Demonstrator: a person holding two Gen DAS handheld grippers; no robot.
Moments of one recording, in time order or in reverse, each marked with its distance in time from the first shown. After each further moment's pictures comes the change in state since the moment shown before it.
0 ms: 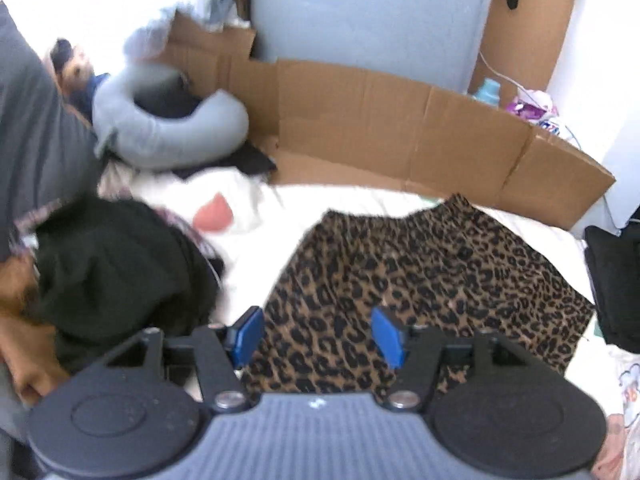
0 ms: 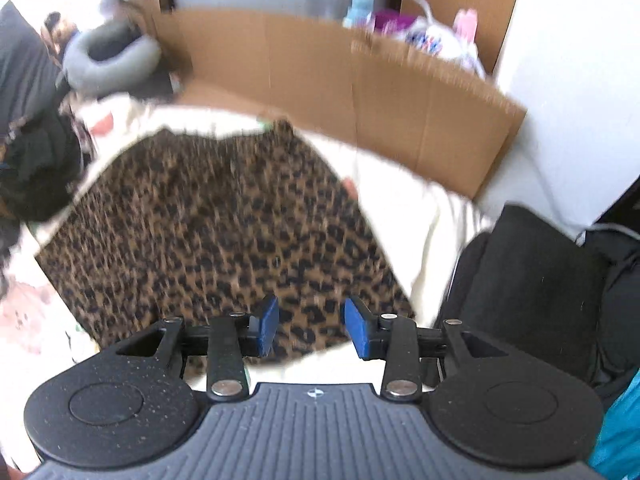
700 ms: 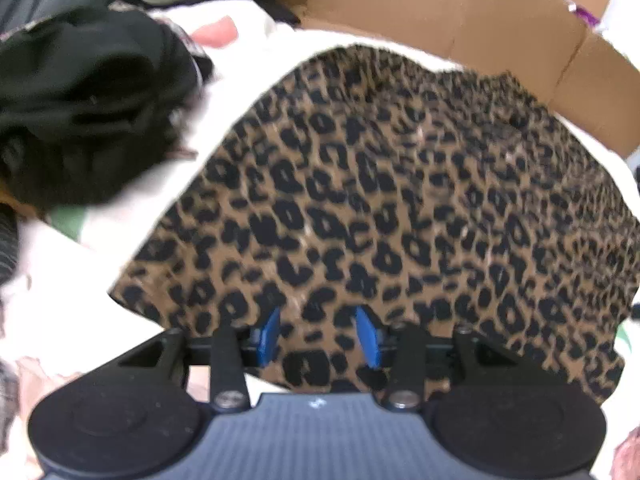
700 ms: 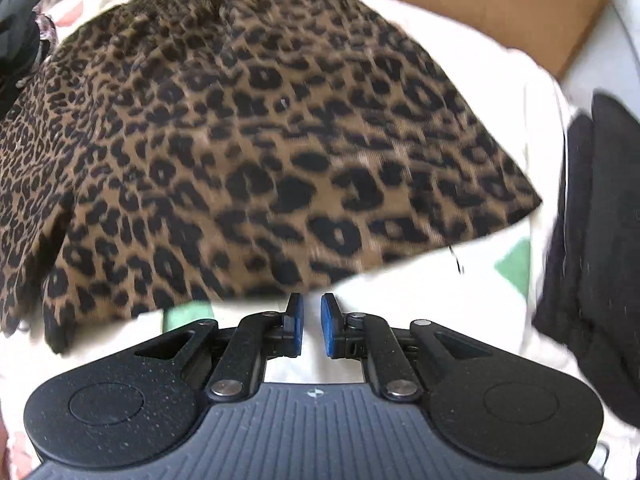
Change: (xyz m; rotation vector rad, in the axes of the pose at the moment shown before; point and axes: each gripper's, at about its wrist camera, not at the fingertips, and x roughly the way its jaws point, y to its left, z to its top) left arm 0.101 -0.018 -0.158 -0.136 0.168 0.037; right arm 0.182 0.022 -0.112 -0.049 0.202 -0.004
